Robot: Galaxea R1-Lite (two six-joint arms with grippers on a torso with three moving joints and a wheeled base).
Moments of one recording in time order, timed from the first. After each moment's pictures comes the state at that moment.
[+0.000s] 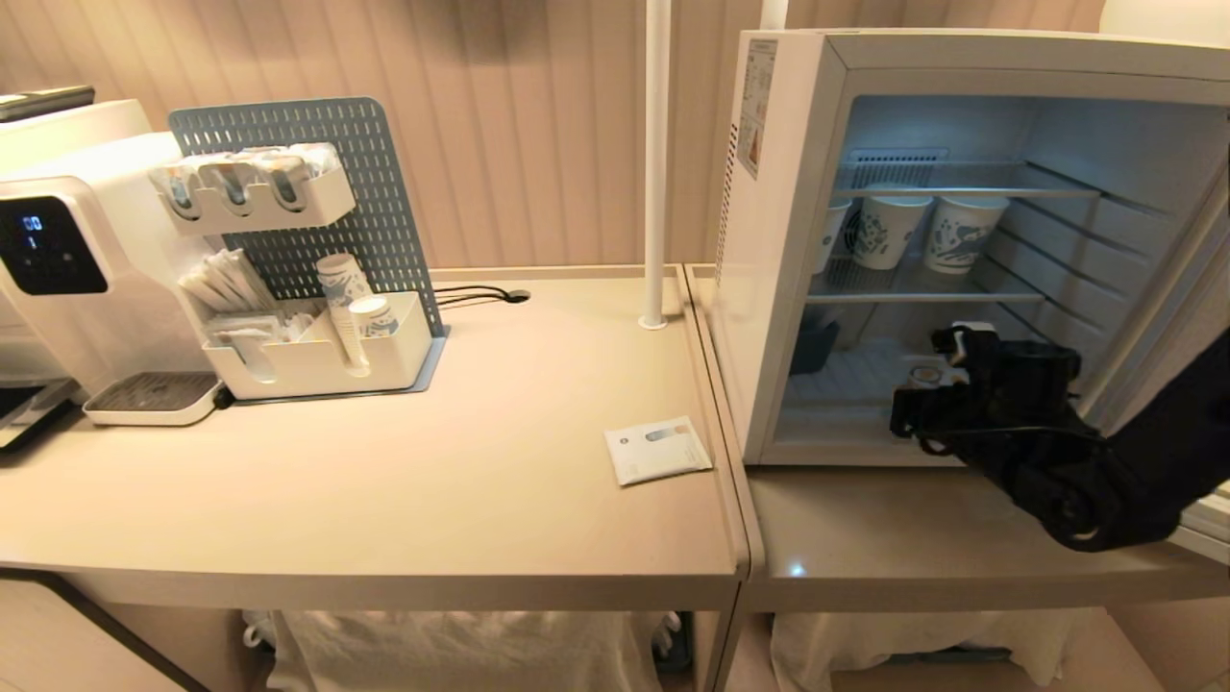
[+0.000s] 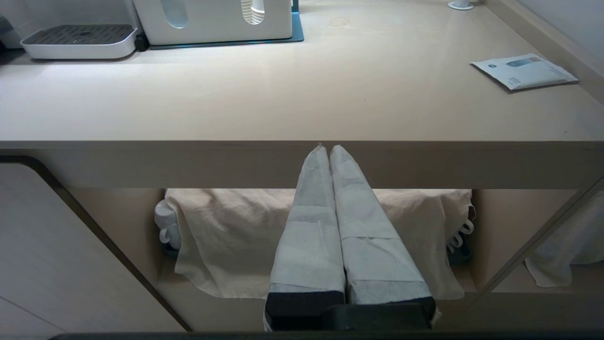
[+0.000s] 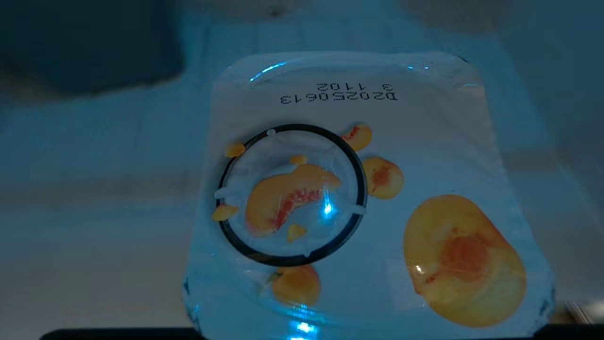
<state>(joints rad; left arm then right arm) 0.00 0.00 0.00 -0.01 0.00 0.00 0.08 2.14 -0.84 -1.04 -0.20 0.01</state>
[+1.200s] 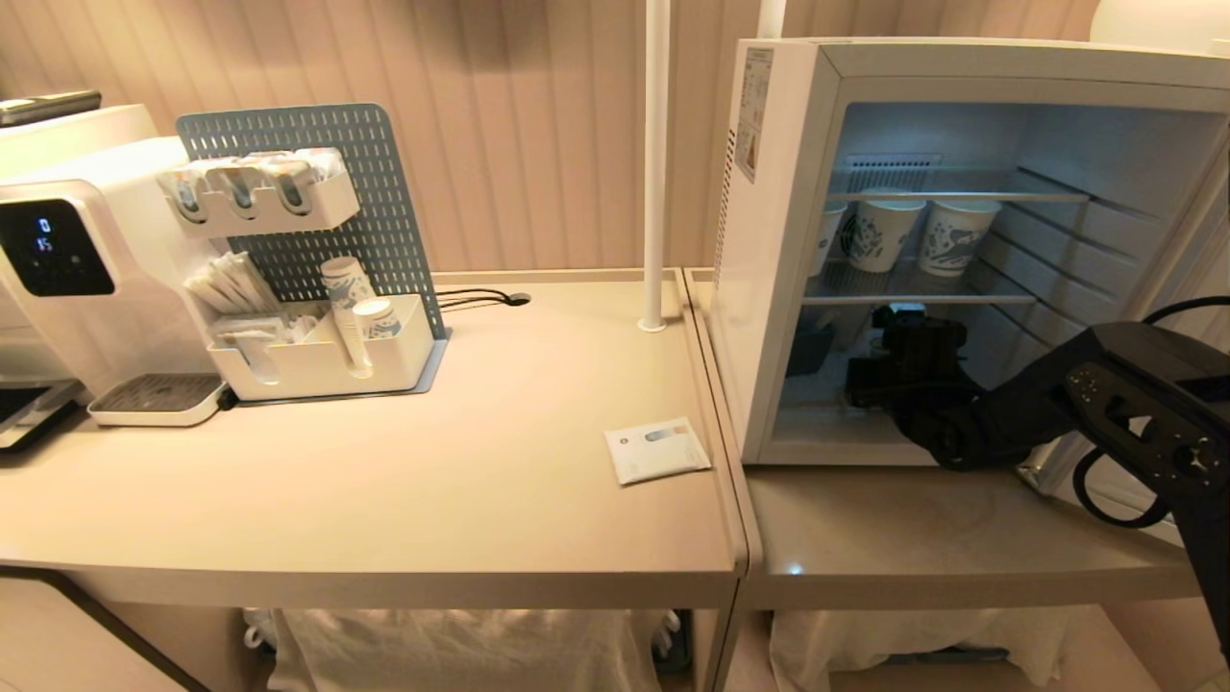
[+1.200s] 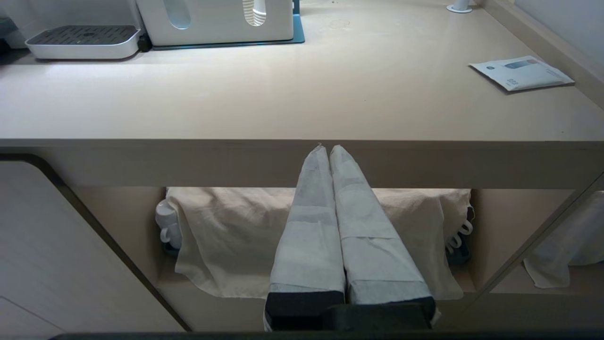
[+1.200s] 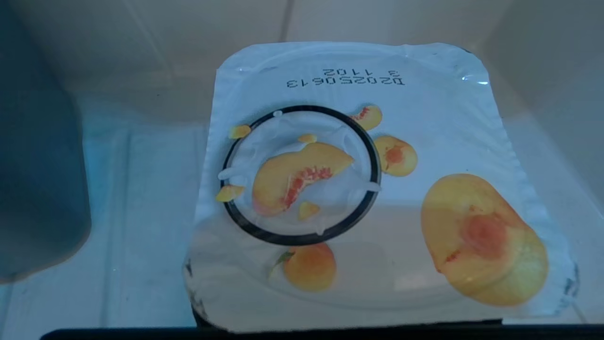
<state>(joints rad) 0.00 0.00 0.00 -0.01 0.00 -0.01 0.07 2.49 -1.39 -0.74 -0.37 0.00</state>
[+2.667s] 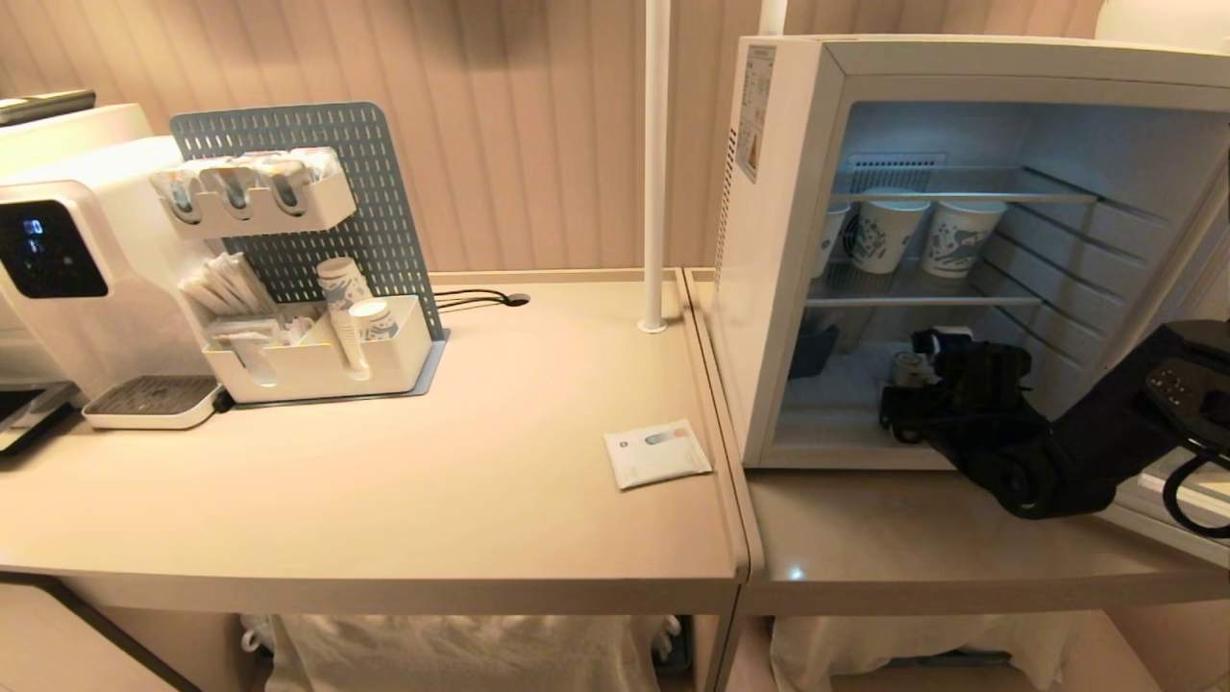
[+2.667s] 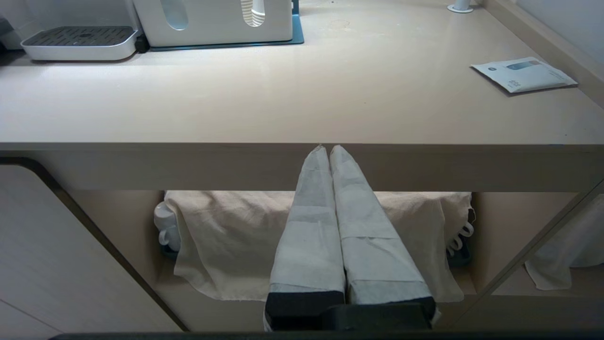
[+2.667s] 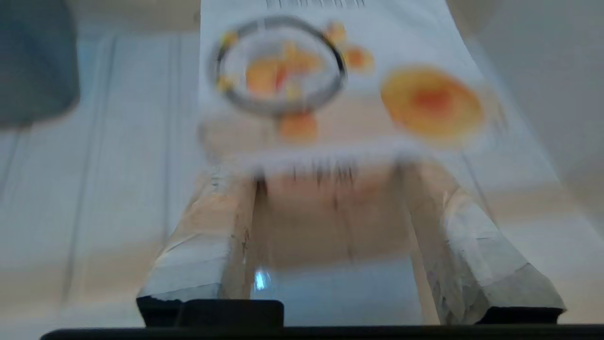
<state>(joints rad) 0.00 0.00 0.00 -0.01 0.00 -0.01 0.06 2.31 -0.99 -0.89 -0.27 0.00</state>
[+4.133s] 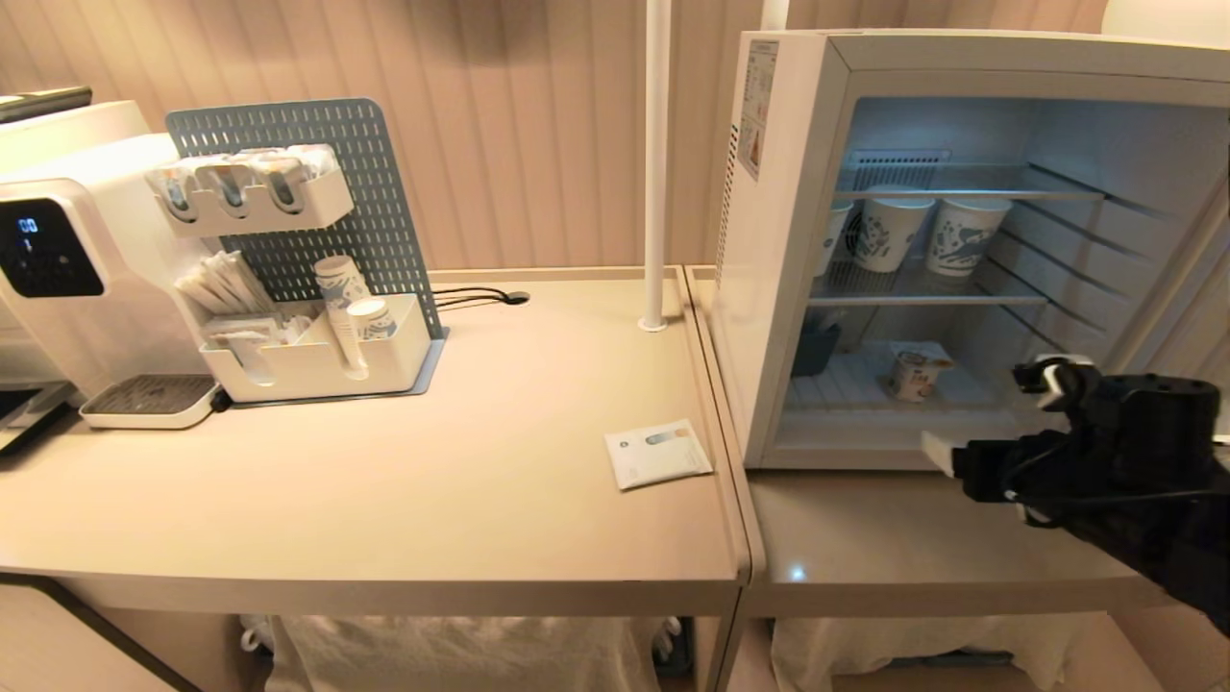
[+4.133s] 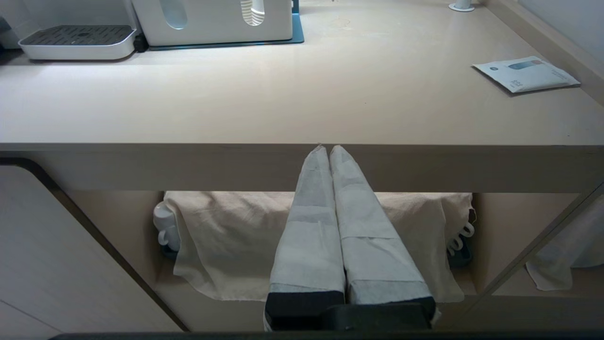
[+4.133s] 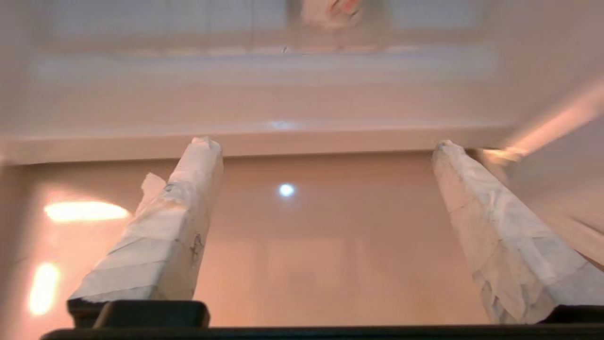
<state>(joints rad) 0.00 0.00 0.00 -0.01 0.00 -0.01 0.10 1.73 -0.43 -0.90 -0.18 0.01</state>
